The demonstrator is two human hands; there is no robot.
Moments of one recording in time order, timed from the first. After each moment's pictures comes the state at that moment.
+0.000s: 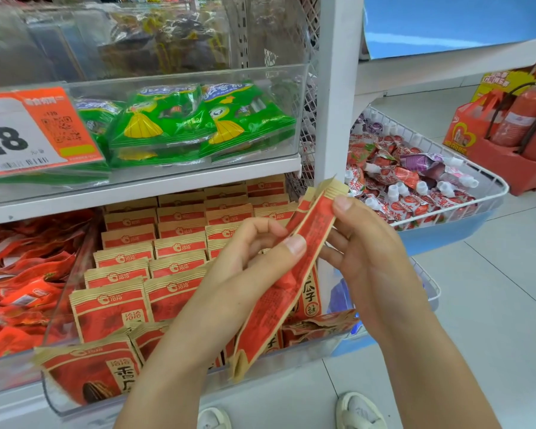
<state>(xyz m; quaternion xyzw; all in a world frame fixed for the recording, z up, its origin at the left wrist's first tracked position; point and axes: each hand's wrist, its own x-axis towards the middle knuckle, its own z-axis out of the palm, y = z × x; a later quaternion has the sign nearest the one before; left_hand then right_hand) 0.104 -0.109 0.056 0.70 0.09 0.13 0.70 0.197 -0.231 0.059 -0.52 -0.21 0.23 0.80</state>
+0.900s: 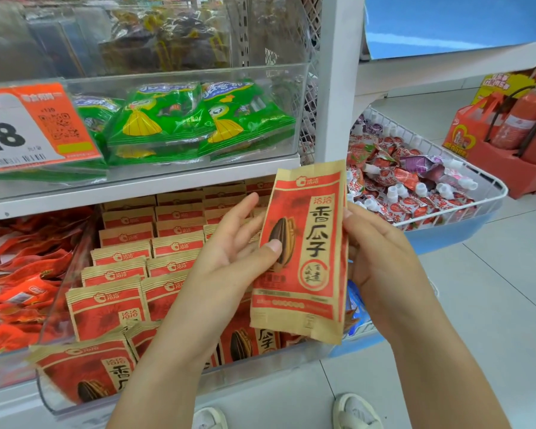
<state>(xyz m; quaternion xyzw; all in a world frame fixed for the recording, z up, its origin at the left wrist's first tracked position) 0.105 -0.107 0.057 0.64 0.13 0.17 0.74 0.206 -0.240 0.053 -0.57 -0.20 0.23 0.76</state>
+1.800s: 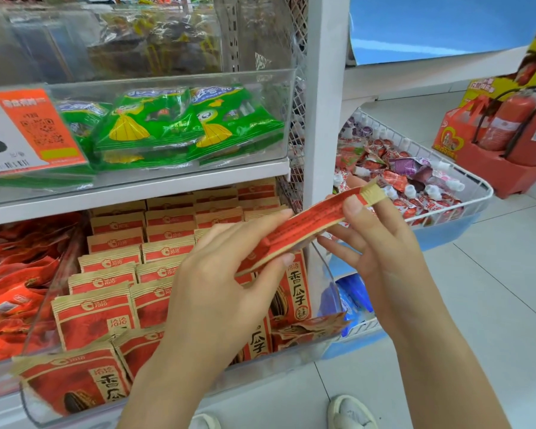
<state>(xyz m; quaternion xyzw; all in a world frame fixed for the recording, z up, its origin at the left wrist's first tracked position) 0.104 -0.114 0.051 0.86 0.03 0.40 0.31 0.217 -0.252 0.052 -0.54 -0.20 0.16 0.80</state>
